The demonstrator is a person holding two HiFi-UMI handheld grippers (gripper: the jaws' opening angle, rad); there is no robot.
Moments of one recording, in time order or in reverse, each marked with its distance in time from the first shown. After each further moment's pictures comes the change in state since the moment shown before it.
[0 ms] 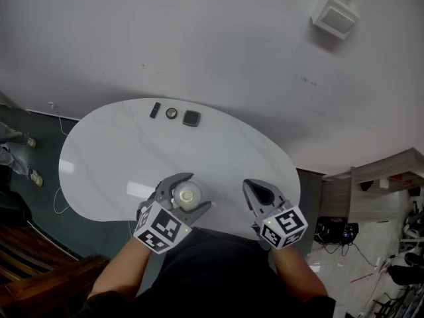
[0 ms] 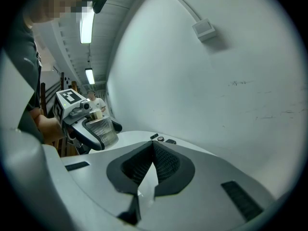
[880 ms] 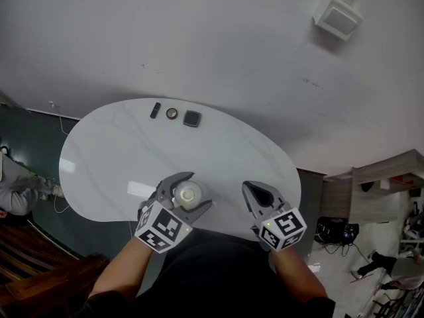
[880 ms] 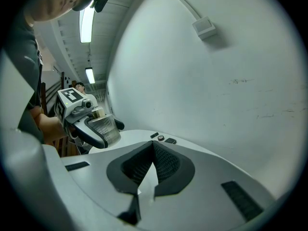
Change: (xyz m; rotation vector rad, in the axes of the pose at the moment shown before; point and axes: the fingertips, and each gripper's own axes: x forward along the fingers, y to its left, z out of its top) left arm 0.005 0.006 0.001 -0.003 -0.004 0.014; right arm 0.004 0.000 -0.003 -0.005 0.007 0.009
